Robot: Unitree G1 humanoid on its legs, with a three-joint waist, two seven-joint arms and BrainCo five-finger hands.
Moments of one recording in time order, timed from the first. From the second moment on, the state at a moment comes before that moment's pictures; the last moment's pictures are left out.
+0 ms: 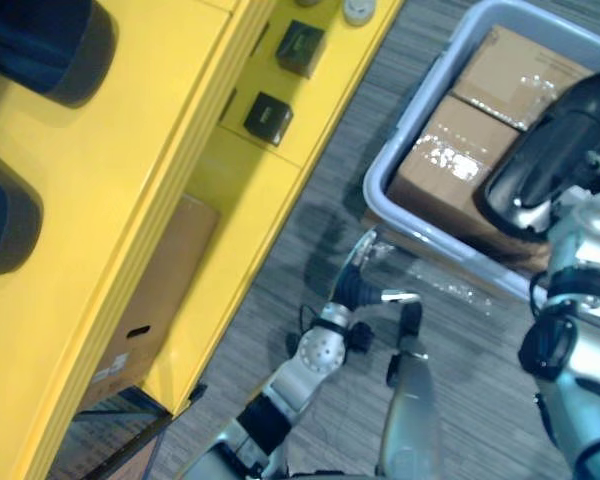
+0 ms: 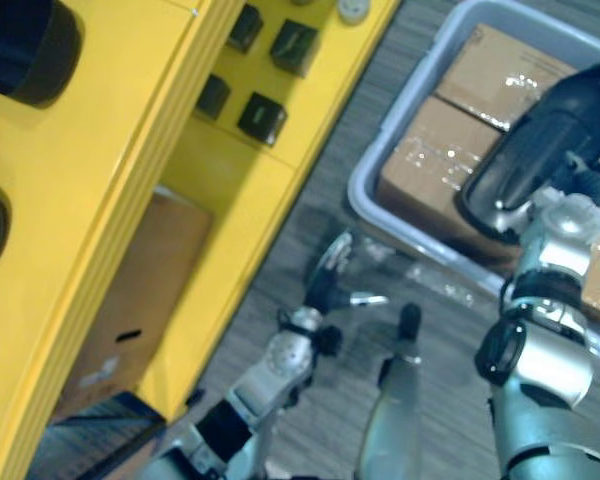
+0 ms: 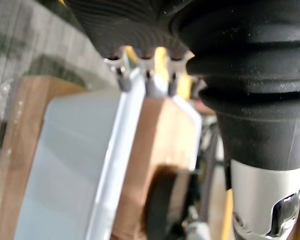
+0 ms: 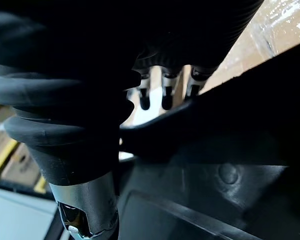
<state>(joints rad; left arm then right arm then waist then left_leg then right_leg) -0.35 -0.09 -0.65 0.26 -0.08 -0.21 0.29 -0.99 -0.61 -0.55 0.97 0.01 0.09 -0.53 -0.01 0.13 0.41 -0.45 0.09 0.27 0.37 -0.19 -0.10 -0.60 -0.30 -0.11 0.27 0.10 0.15</state>
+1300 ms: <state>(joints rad) -0.36 -0.09 -0.60 0.19 -0.16 -0.17 0.18 -0.72 -0.66 -0.57 0.88 -0.27 0.14 -0.43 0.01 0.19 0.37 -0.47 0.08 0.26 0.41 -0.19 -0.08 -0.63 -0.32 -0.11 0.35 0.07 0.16</state>
